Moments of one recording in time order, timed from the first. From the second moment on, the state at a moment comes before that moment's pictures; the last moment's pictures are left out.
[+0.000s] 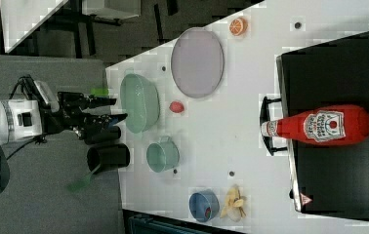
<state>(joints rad) 0.01 -0.03 -0.01 -1.76 -0.02 0.20 0.06</state>
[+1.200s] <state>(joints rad) -0.04 -0.23 -0.29 -1.94 -0.03 0.25 0.09</state>
